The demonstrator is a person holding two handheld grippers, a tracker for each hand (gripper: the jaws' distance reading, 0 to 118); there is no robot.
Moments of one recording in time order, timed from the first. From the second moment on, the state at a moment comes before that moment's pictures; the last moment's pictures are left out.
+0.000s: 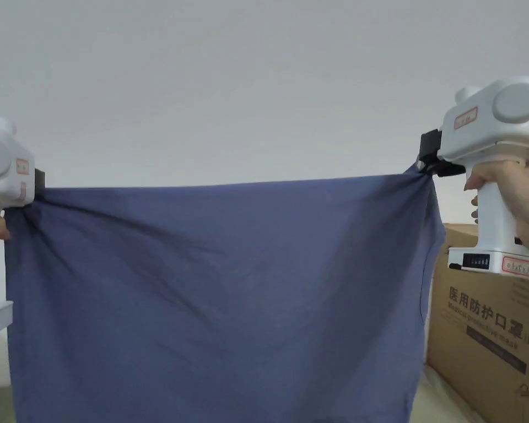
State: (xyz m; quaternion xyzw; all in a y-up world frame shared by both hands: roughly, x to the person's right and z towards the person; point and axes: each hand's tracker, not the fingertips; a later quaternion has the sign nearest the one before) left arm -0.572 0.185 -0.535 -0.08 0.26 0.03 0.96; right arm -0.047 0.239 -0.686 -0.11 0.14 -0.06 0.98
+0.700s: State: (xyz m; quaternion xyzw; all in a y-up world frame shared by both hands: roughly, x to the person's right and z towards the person) left arm -0.608 -0.224 -0.607 -0.37 0.29 0.02 0.88; right arm -0.128 -0.177 -0.806 -0.45 0.13 0.03 0.88
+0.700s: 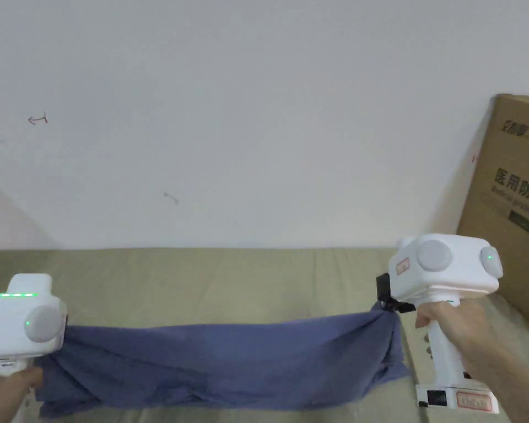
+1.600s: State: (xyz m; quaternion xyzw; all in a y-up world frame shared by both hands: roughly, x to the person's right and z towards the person) left arm -0.495 -0.274 -0.162 -0.46 0.21 0.02 0.86; right arm 0.059 -0.280 -0.330 -0.53 0.16 -0.02 0.83
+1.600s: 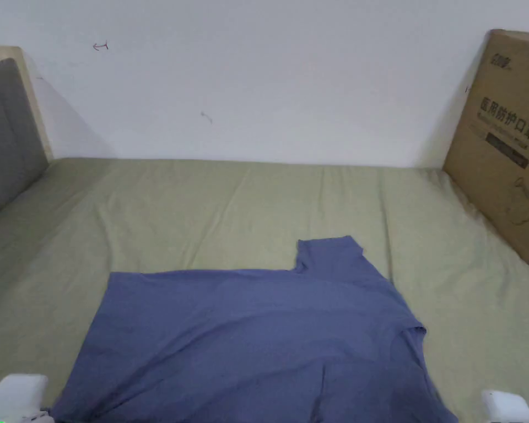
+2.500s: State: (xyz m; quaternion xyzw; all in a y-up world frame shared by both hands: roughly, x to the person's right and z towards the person) left arm -0.446 -0.257 -0.163 -0.46 0.15 0.09 0.87; right arm 0.001 -0.251 -0.332 -0.46 0.19 -0.01 0.86
